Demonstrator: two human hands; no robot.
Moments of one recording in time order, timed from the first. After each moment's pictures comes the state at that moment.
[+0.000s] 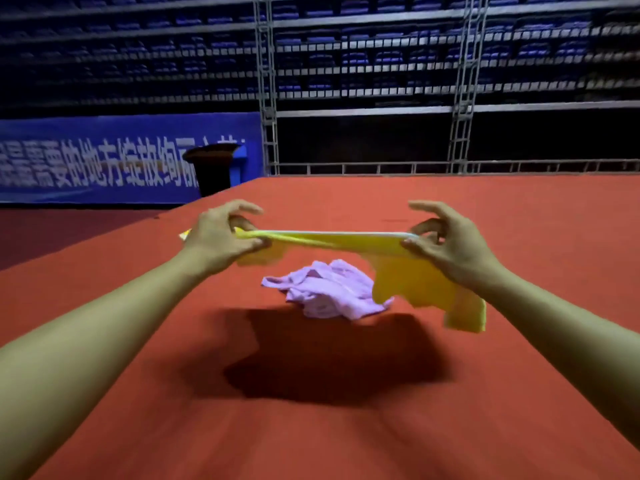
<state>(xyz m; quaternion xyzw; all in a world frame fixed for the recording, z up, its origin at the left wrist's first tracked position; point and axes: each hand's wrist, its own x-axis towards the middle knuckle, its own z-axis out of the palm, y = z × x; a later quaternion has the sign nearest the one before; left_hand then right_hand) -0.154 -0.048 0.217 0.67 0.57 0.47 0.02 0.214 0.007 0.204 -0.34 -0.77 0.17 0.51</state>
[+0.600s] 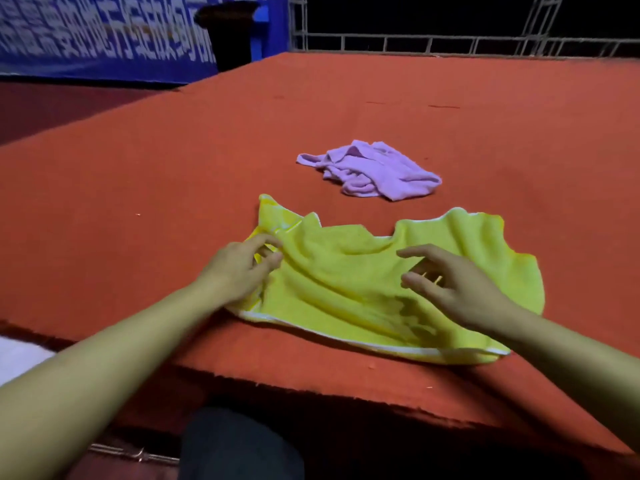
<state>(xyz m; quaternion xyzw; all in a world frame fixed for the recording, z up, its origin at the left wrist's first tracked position) -0.188 -0.164 -0.013 0.67 0.68 0.27 0.11 0.168 -0.113 0.014 -0.38 -0.85 0.25 0.27</state>
